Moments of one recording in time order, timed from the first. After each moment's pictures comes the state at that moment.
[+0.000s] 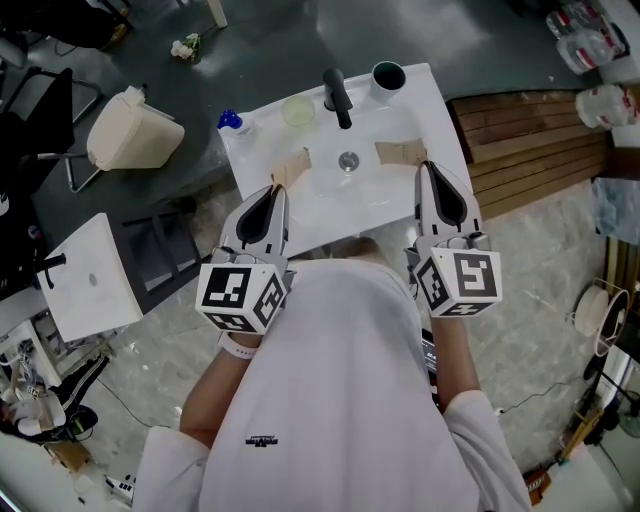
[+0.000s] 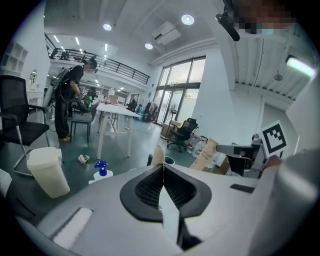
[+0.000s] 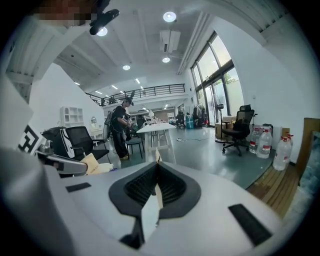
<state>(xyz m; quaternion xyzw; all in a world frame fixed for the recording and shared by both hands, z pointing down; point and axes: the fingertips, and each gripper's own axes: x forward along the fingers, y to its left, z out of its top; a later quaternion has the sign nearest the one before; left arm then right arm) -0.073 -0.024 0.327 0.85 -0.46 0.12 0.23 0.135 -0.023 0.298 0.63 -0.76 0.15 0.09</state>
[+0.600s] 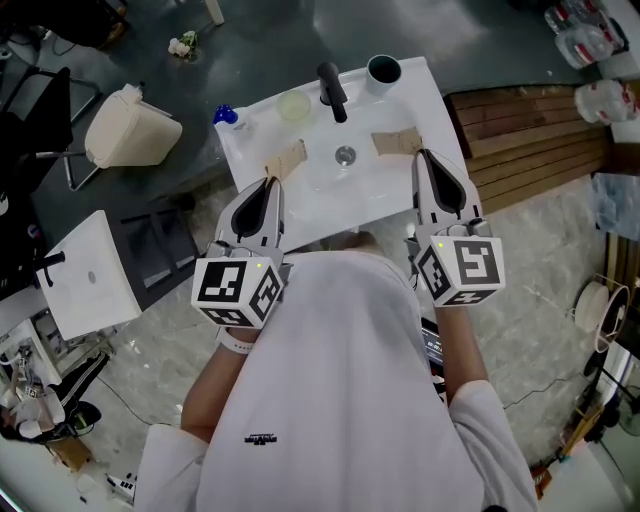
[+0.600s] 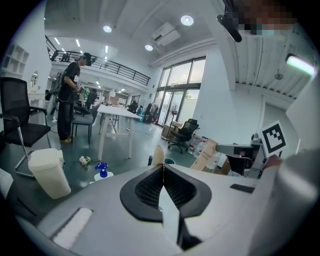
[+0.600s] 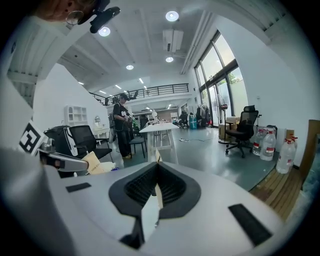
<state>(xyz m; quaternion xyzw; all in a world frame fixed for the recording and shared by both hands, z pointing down) -0.071 -0.025 0.325 0.85 -0.46 0.12 0.22 0.137 -0.027 0.297 0.62 -0.77 0.14 0.09</state>
